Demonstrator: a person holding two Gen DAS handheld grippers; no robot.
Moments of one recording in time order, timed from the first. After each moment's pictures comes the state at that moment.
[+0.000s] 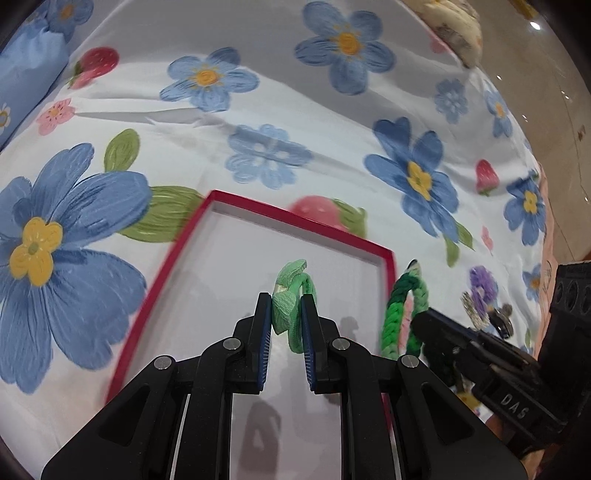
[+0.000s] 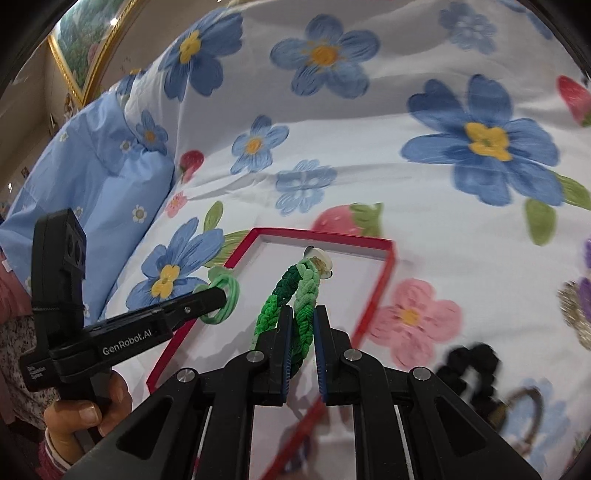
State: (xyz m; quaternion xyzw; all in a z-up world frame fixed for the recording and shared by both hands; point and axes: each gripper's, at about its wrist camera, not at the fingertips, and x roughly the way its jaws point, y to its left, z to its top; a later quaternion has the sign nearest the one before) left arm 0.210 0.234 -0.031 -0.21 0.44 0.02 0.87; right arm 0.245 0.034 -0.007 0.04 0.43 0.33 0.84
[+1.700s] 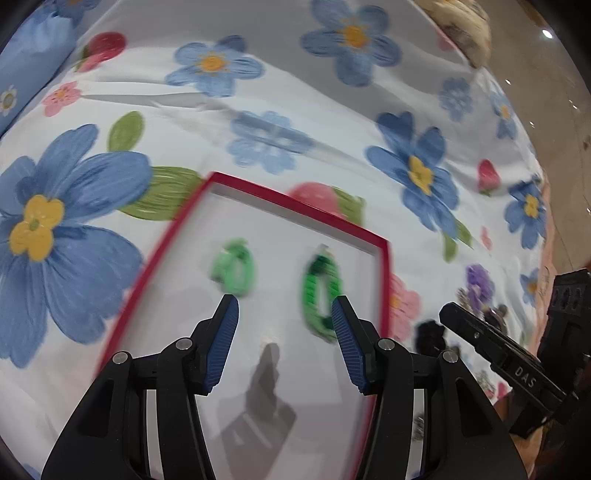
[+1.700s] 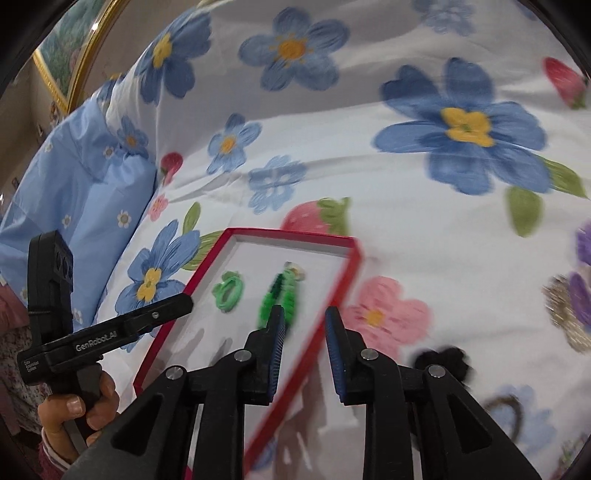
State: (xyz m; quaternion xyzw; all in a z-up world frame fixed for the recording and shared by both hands) left arm 0.197 0.215 -0.026 -0.23 0.45 0.02 0.86; right arm 0.260 -0.003 -0.010 0.06 0.45 0.31 0.84
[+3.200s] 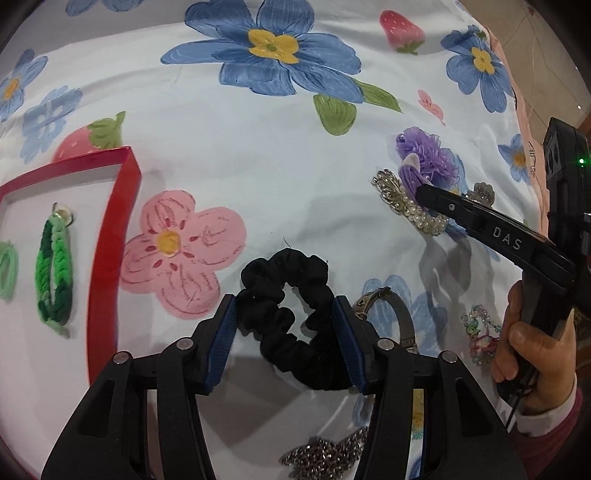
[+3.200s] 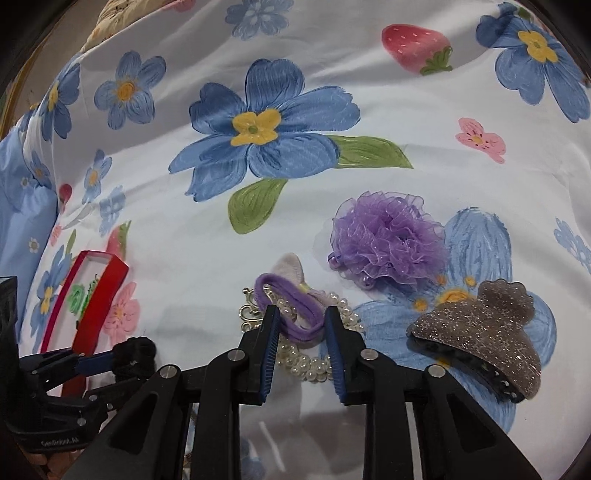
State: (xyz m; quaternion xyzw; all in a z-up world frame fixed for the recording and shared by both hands) left arm 0.259 0.006 -0.071 -0.09 0.54 -0.11 0.83; right arm 0.319 -0.190 -0.049 0.02 0.45 0.16 0.88
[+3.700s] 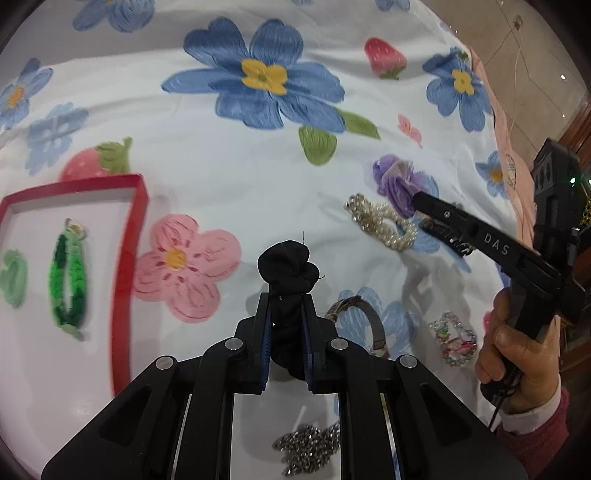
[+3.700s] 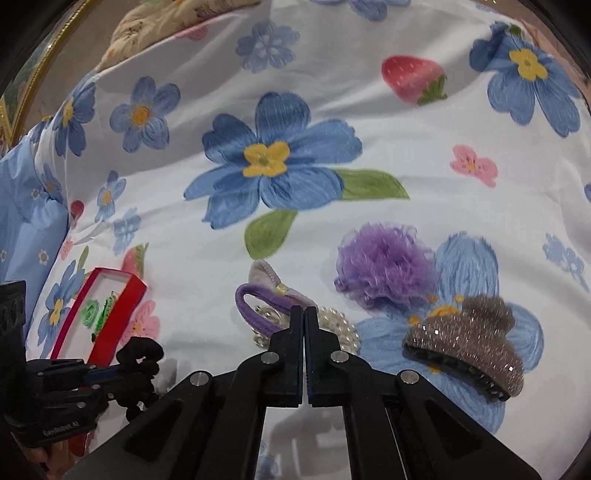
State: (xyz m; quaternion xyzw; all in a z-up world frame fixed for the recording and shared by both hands) left arm 0.246 0.021 -0.039 -0.11 0.50 -0.13 0.85; right arm 0.305 -0.192 -0.024 0.04 0.40 0.17 0.90
